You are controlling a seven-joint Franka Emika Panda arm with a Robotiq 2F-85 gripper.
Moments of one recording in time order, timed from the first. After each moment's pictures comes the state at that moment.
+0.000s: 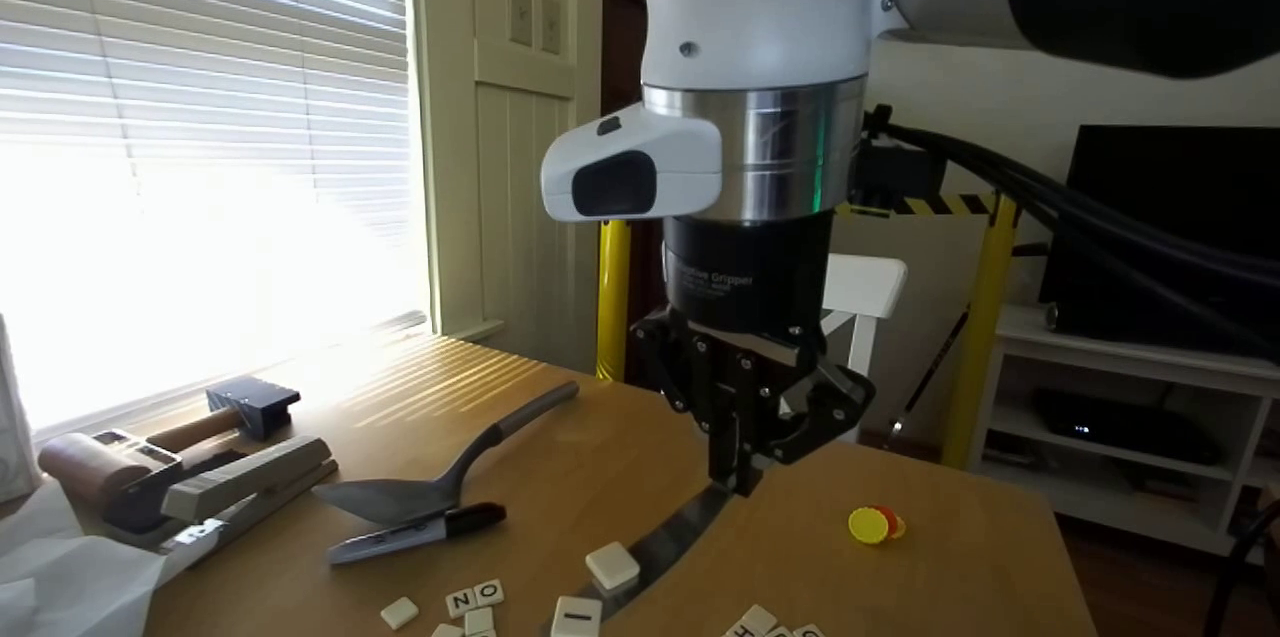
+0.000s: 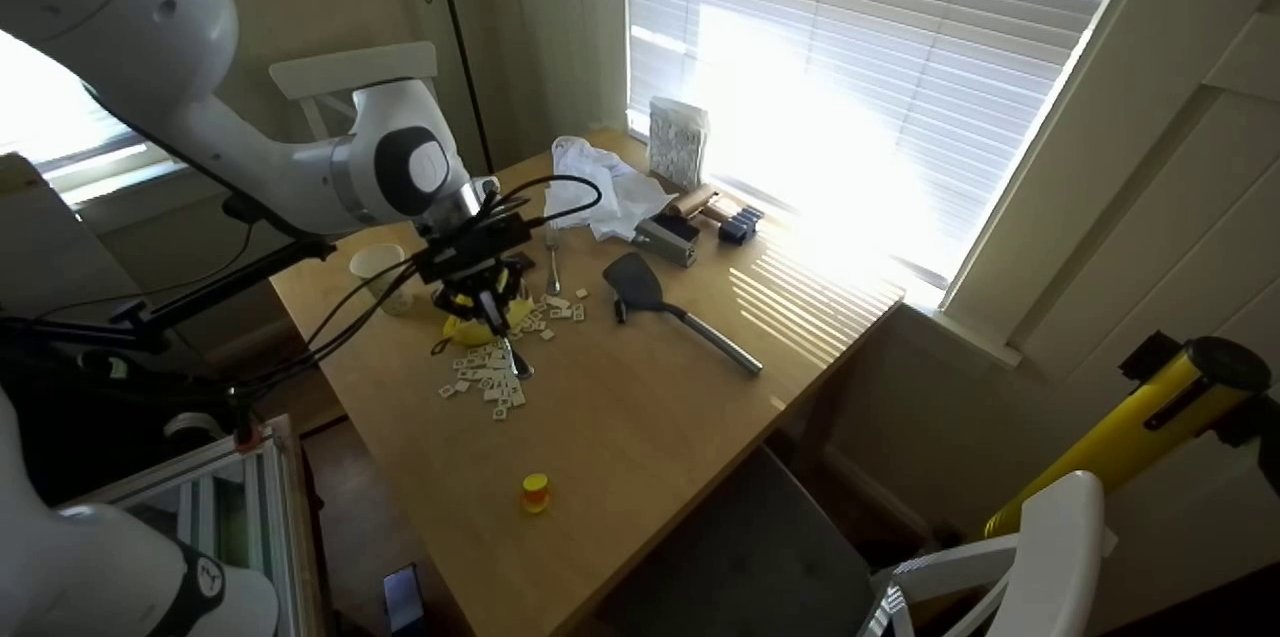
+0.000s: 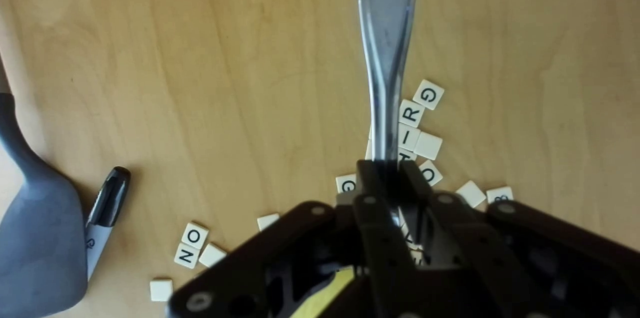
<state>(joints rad) 0.24 0.11 0.28 -2.49 -0.53 2.49 -0.59</state>
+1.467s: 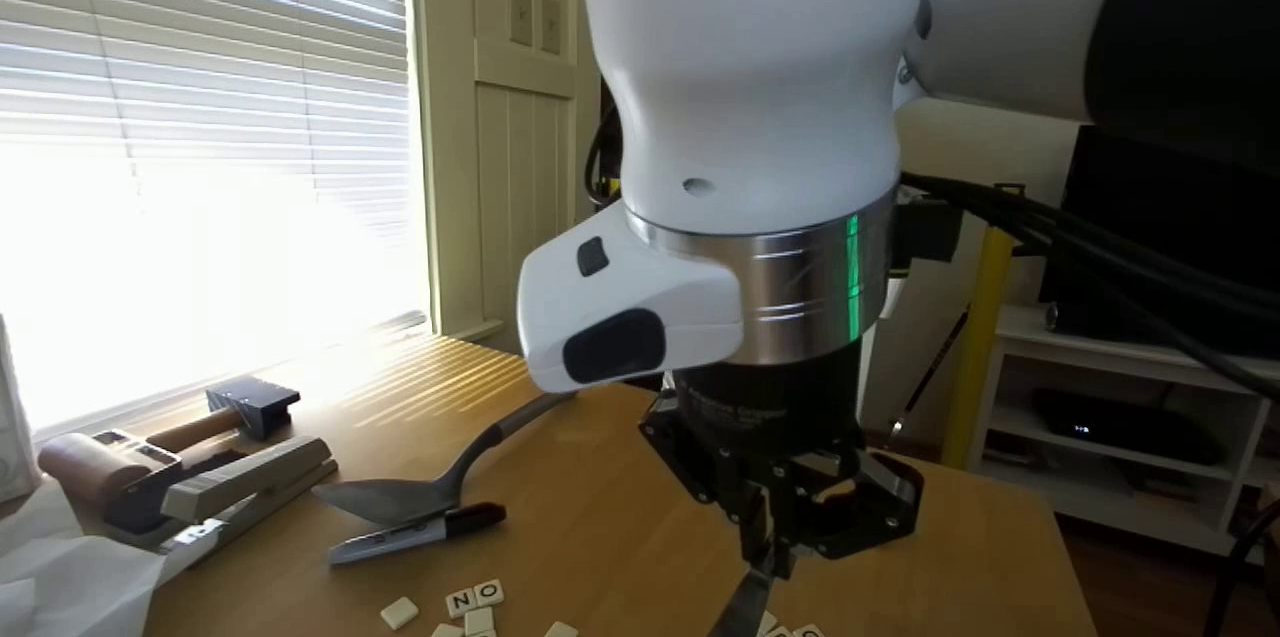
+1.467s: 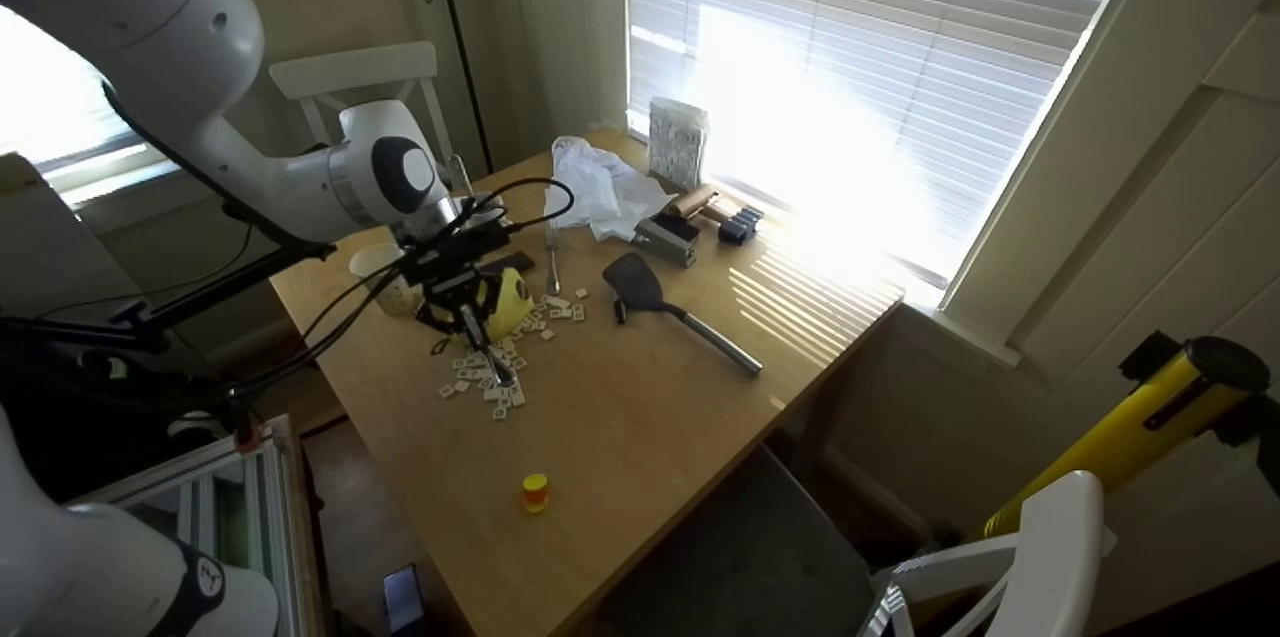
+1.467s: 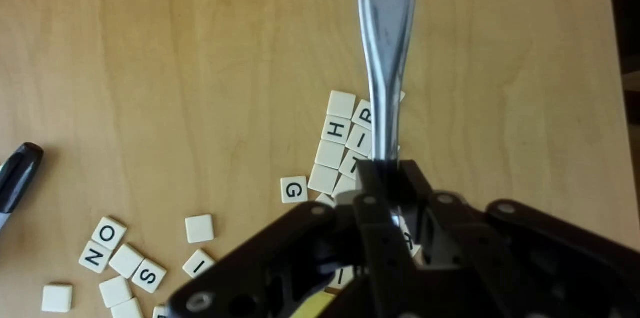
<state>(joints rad) 0.33 0.21 0.30 -2.44 -0.63 2.37 -0.52</state>
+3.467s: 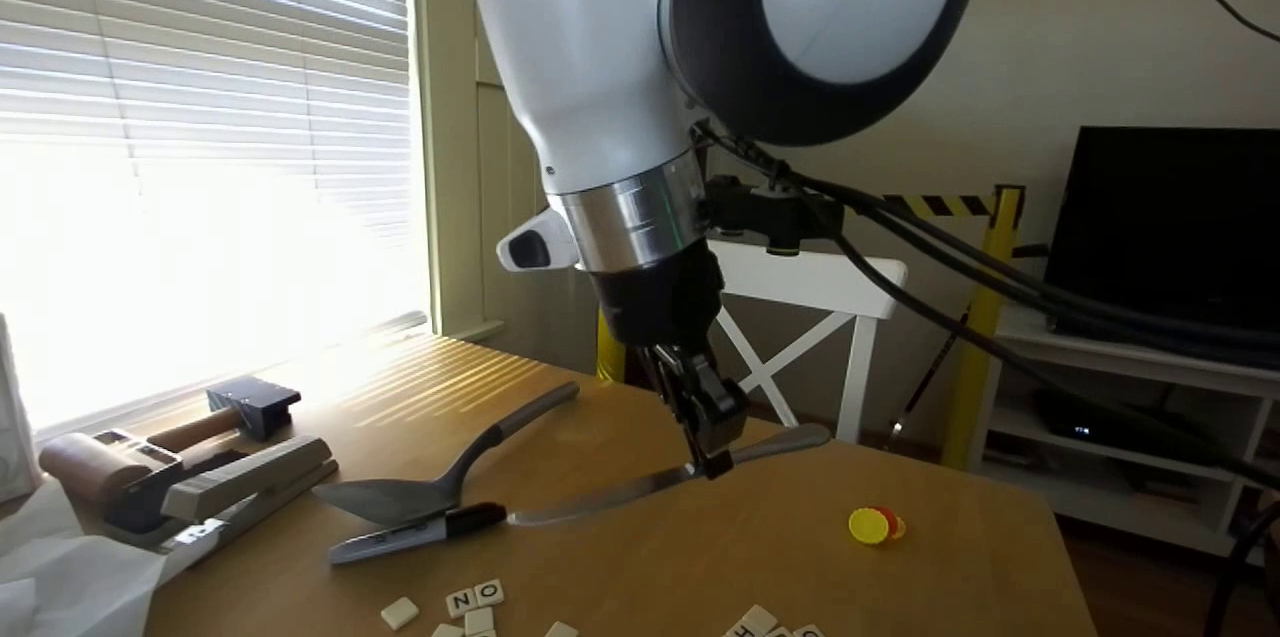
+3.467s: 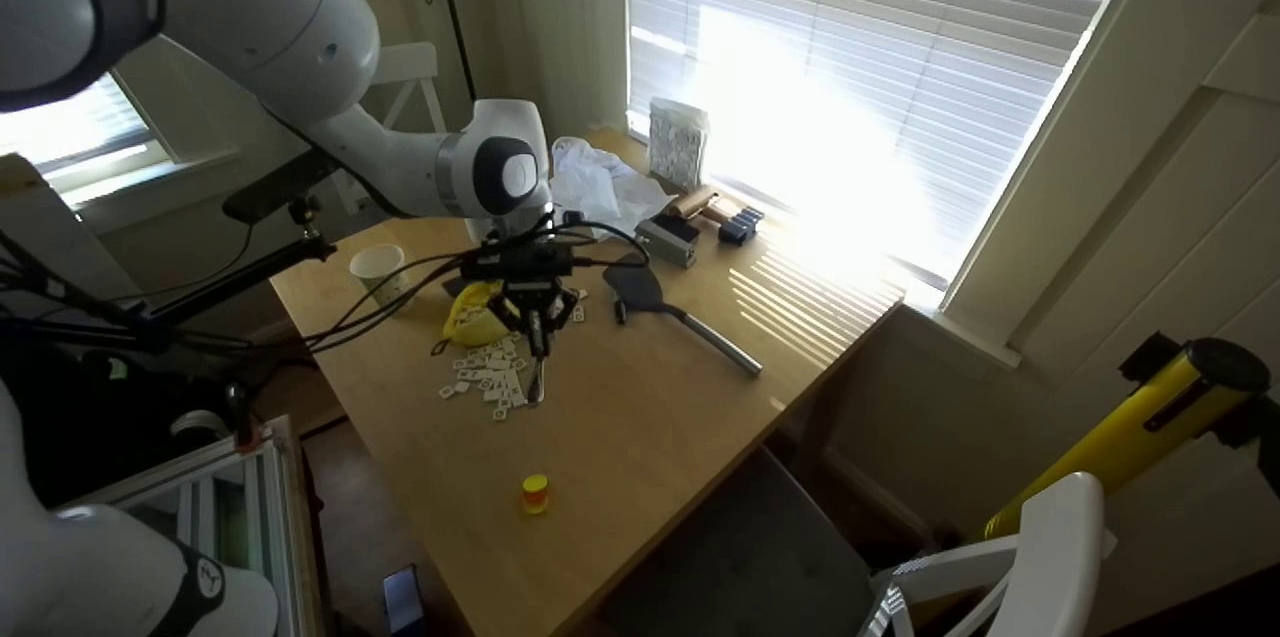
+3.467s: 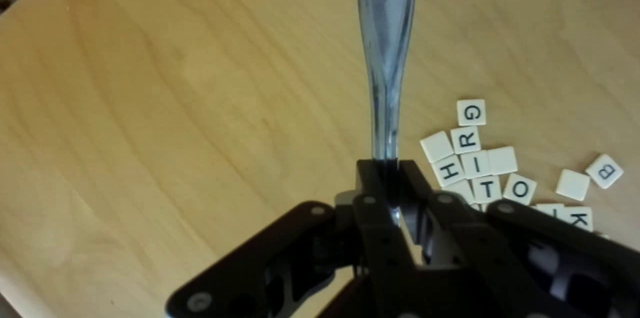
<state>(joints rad) 0.21 0.35 0.20 -2.20 -0.44 2.24 -0.29</state>
